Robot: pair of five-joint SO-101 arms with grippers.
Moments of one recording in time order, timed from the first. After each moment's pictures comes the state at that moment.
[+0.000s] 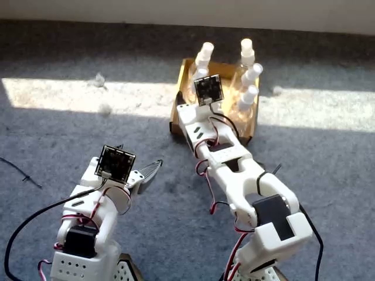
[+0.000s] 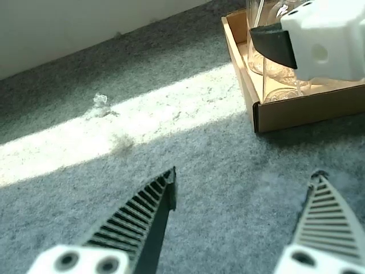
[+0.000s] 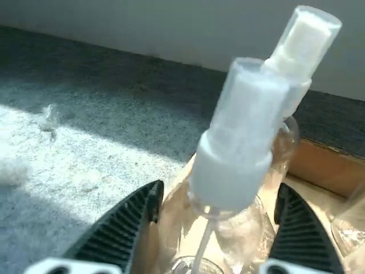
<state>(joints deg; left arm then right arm) 4.5 -102.3 88.6 48.8 -8.1 -26.1 5.7 41.6 -22.0 2.4</state>
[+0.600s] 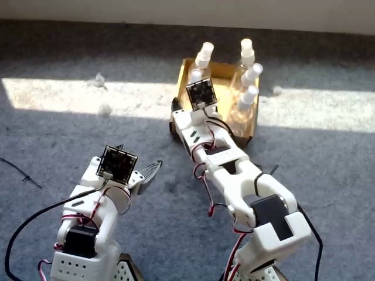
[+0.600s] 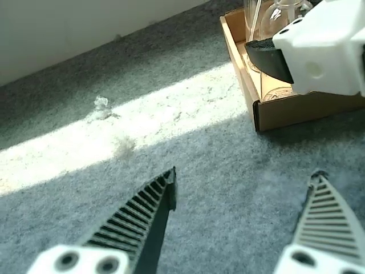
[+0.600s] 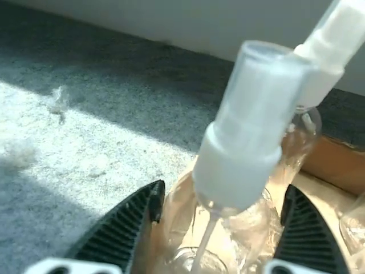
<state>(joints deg) 4.5 -102.3 88.6 48.8 -9.7 -27.0 5.8 42.4 -22.0 4.2</state>
